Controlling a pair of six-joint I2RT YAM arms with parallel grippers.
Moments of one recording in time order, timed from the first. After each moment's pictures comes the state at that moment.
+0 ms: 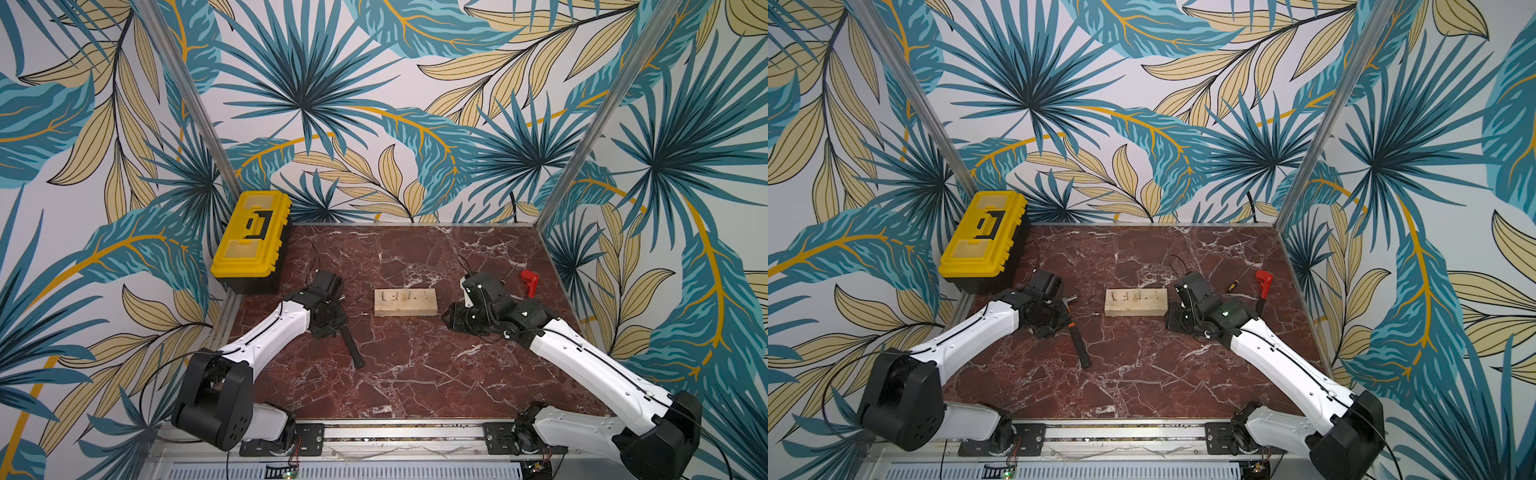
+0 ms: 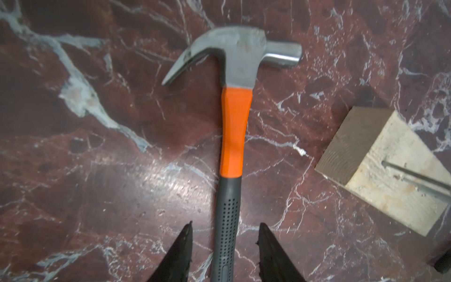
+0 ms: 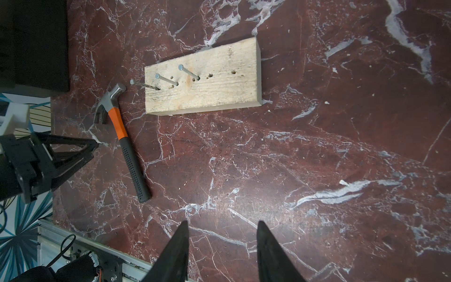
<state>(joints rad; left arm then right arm) -0.35 1.45 0.96 -0.74 0.02 -0.97 0.61 1.17 1.03 -0.82 0.01 0.74</state>
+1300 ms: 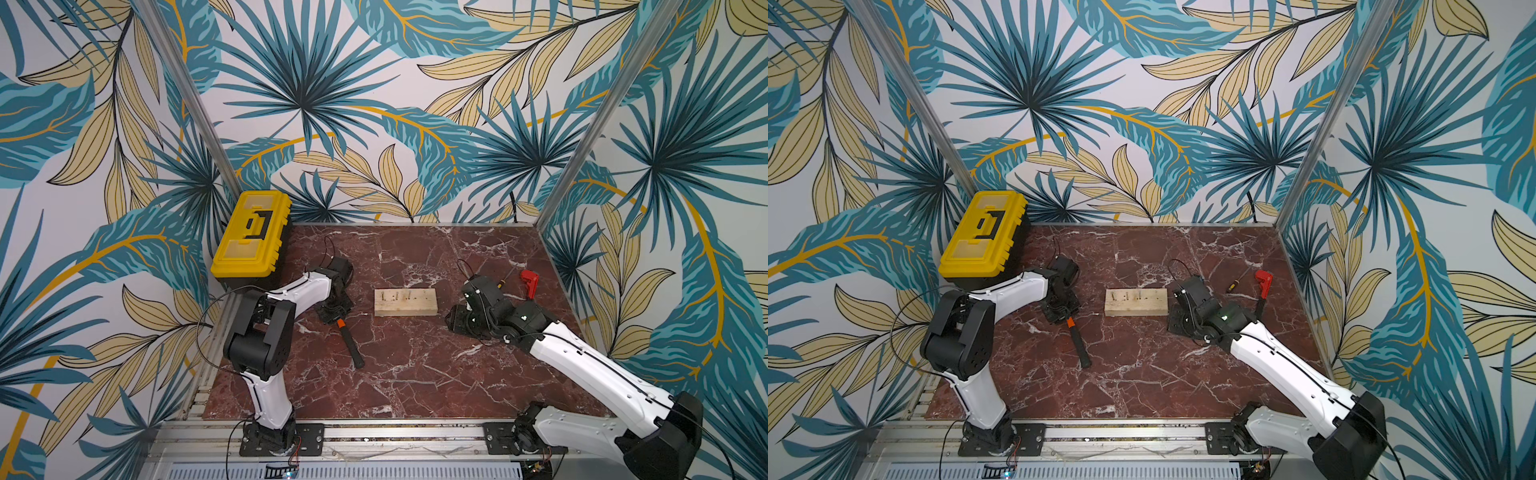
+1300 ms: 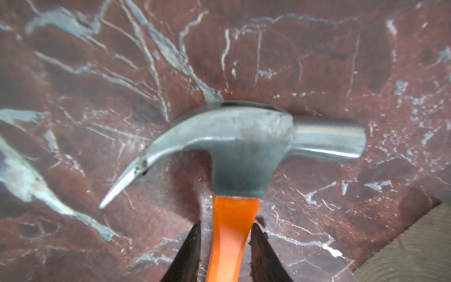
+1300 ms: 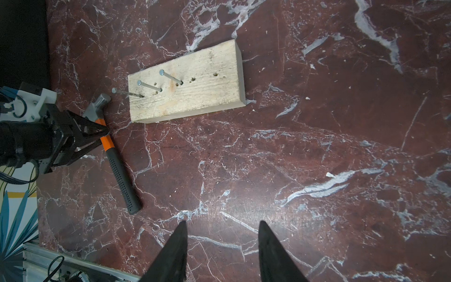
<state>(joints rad) -0.31 1.83 1.19 -0.79 -0.02 -0.97 0.63 1.15 1.01 -0.83 0.09 0.80</state>
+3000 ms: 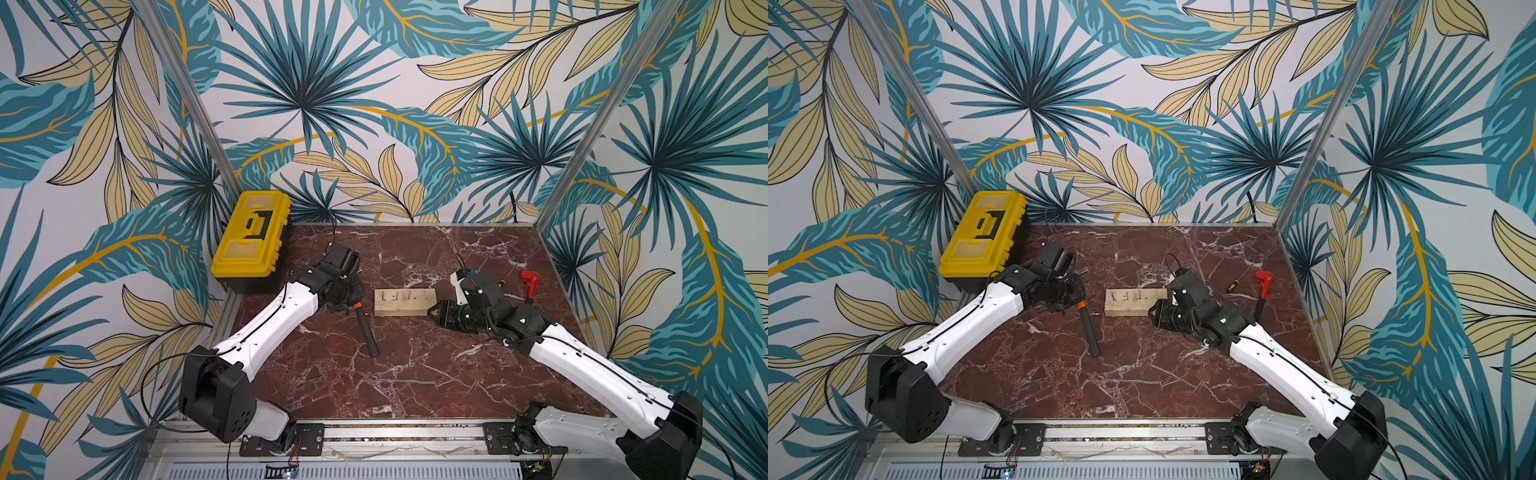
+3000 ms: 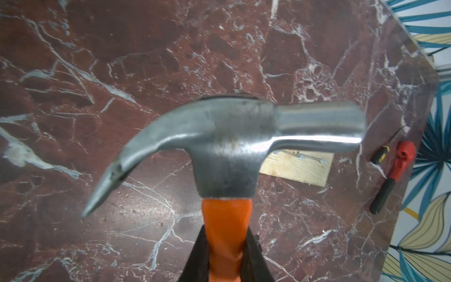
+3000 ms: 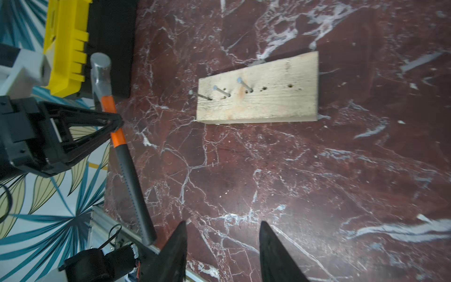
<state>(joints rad) -0.48 1.44 1.25 -0.83 0.05 -0.90 0.67 1.15 0.99 -0.59 -0.08 0.78</state>
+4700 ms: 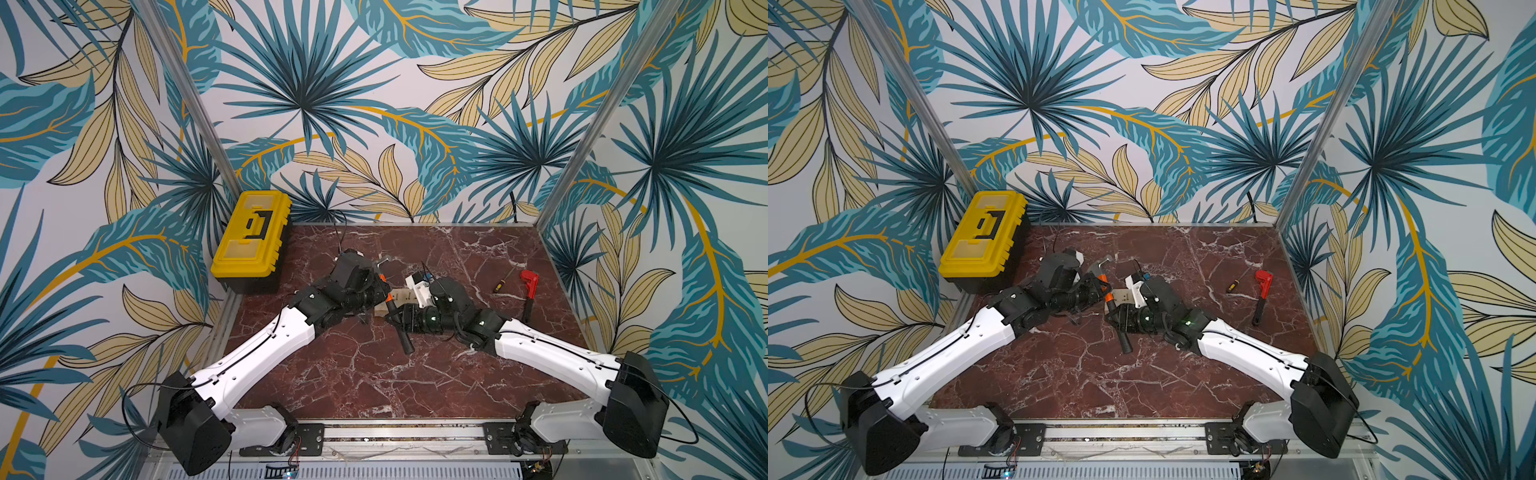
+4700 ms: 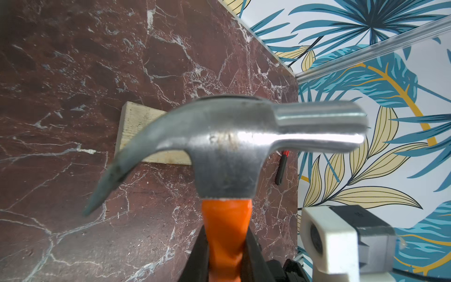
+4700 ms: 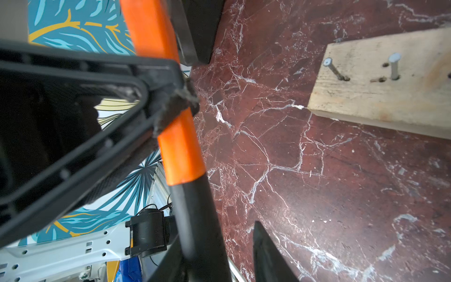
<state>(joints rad) -0.66 1.27 1.14 -0.49 0.05 -1.05 0.79 1.34 0.94 -0.15 -0.30 0.83</state>
